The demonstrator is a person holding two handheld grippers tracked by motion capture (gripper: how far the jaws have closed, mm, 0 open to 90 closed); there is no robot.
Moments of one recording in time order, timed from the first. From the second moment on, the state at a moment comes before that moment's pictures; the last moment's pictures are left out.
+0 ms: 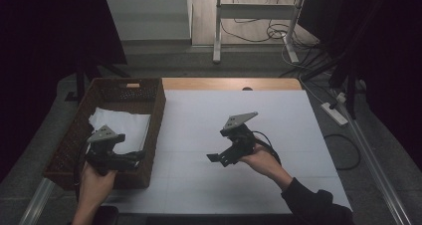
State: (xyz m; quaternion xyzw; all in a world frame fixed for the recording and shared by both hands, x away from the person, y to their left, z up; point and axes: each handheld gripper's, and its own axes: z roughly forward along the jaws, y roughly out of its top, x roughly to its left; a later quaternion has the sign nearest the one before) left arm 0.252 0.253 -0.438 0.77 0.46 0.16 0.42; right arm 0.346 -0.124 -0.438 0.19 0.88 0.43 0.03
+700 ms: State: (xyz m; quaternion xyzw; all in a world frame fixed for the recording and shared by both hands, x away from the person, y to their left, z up) left arm 0.234 0.256 -0.450 0.76 0.46 0.17 0.42; right arm 0.329 -0.162 -0.447 0.23 0.88 0.41 0.04
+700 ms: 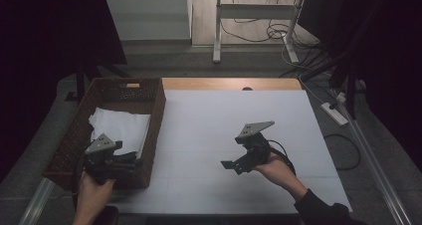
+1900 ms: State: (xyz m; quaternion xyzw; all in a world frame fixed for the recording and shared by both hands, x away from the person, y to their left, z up) left arm 0.201 0.272 -0.459 0.74 0.48 0.18 0.43; right arm 0.284 -0.262 -0.440 0.32 0.84 0.43 0.12
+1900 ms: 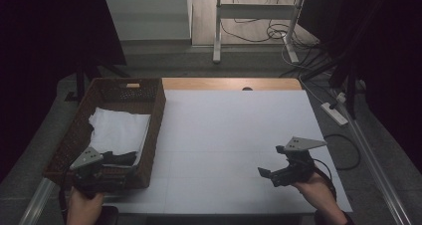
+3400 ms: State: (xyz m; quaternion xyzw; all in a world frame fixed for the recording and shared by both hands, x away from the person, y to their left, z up) left arm 0.192 0.275 -0.468 0.75 0.49 0.17 0.41; right arm 0.236 -0.341 -0.445 0.41 0.80 0.40 0.19
